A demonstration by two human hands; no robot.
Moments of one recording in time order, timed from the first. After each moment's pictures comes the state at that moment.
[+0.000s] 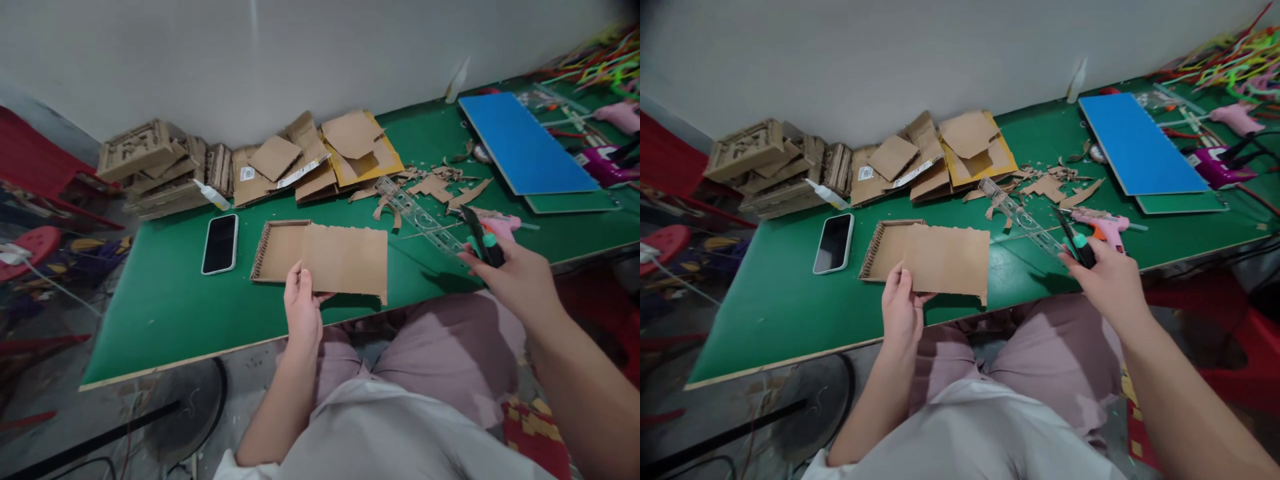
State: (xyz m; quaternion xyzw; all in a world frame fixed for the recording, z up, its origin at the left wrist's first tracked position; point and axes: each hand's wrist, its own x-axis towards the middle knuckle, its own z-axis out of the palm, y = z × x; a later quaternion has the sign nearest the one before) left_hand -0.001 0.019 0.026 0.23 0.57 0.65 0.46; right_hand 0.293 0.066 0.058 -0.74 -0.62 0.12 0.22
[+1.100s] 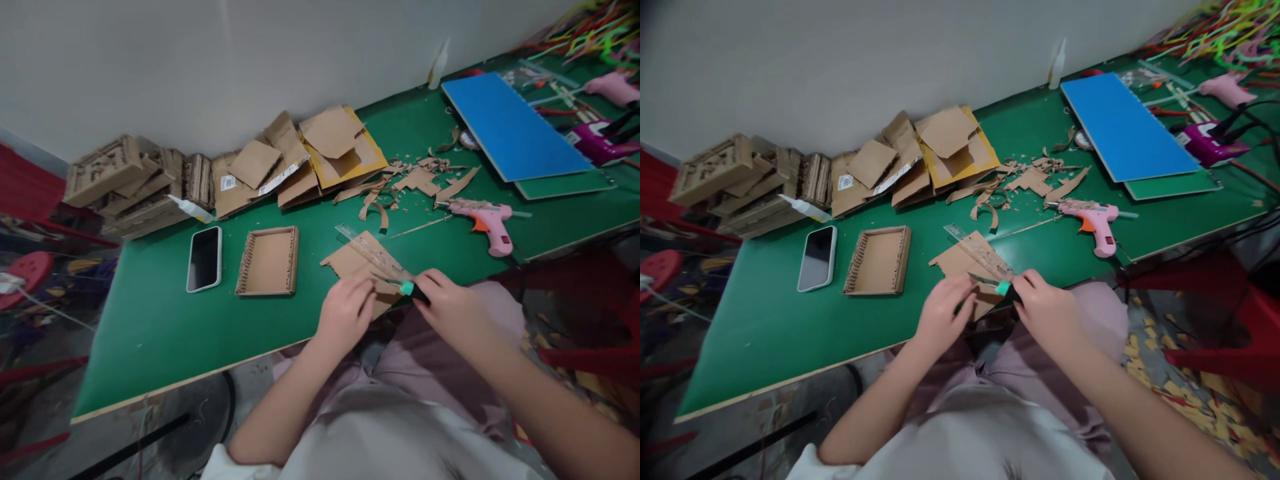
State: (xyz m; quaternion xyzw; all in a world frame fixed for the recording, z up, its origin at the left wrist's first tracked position) left_hand 0.042 0.029 0.015 0.82 0.46 0.31 0.12; right_hand 0.243 0.022 0.036 -0.59 -0.81 0.02 0.04
